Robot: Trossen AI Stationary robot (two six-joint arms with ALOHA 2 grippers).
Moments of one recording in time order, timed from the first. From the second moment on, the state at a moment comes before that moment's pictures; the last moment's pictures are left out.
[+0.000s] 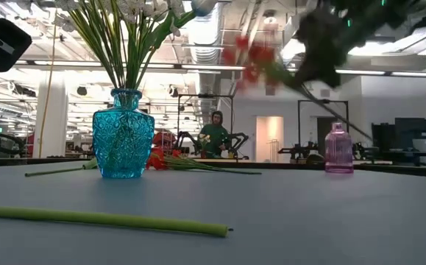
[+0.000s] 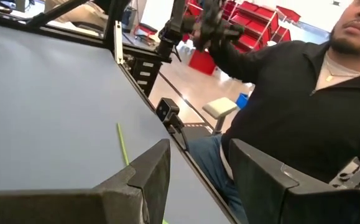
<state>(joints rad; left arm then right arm) -0.82 0.33 0.14 0.12 -0.17 -0.45 -0.16 1.09 0.75 -0.32 0.02 0.44</state>
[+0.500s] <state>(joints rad) -0.82 0.33 0.14 0.08 -0.24 -0.47 -0.36 0.84 0.78 -0.05 0.68 -0.05</state>
